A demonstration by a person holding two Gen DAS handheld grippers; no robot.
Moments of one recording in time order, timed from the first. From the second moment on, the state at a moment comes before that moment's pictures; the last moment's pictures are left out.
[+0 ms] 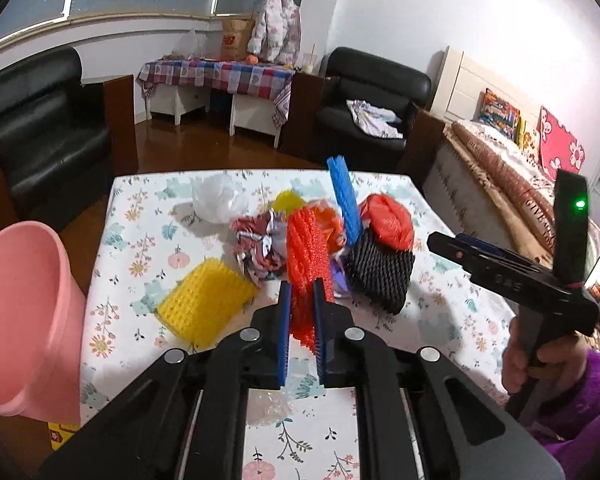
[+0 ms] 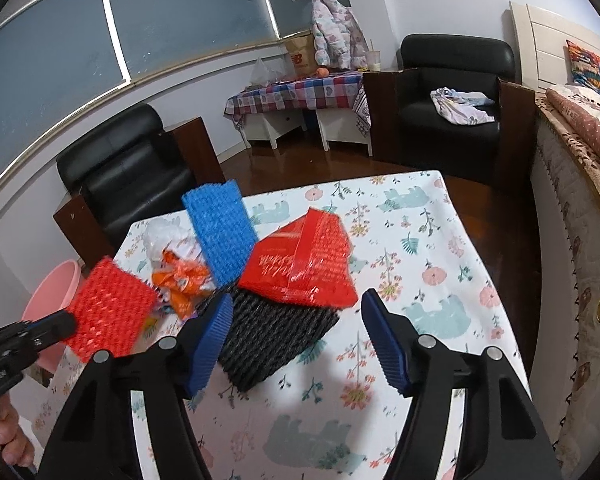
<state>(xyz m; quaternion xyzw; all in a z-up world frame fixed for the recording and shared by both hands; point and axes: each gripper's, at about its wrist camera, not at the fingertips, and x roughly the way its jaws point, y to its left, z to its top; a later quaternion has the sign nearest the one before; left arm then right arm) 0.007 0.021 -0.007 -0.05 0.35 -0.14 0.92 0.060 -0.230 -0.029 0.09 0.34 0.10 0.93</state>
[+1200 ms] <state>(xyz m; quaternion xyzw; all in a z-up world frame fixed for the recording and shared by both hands) -0.004 0.030 0.016 -0.07 0.32 -0.13 0.94 0.077 -0.244 -0.007 0.12 0.33 0.15 0.92</state>
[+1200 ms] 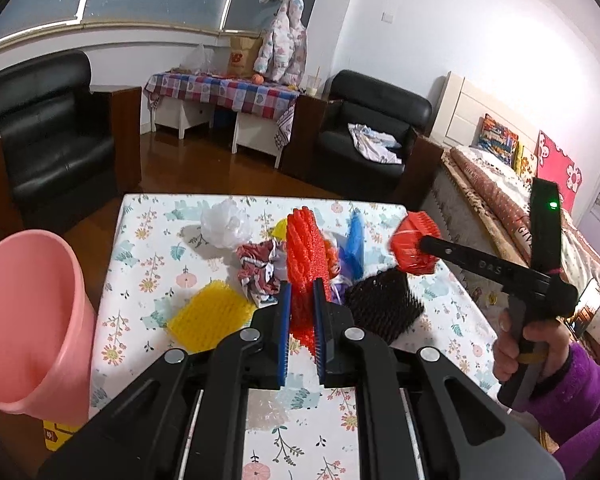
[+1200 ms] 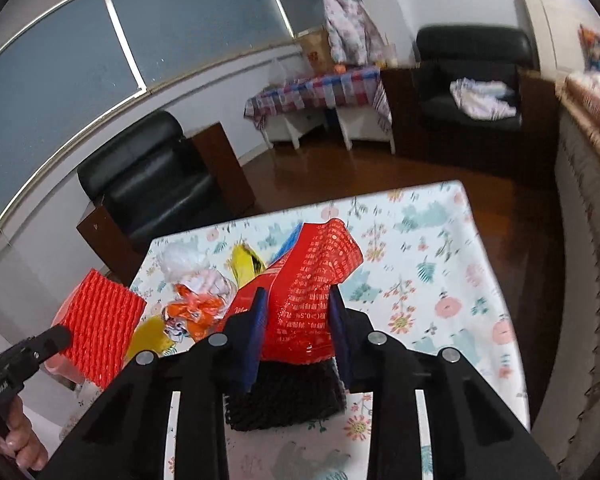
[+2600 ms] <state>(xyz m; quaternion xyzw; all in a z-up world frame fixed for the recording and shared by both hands) -0.077 0.230 0.021 -0.11 0.29 0.13 0.94 0.044 0.117 0.032 -0.02 0.35 0.45 0.82</state>
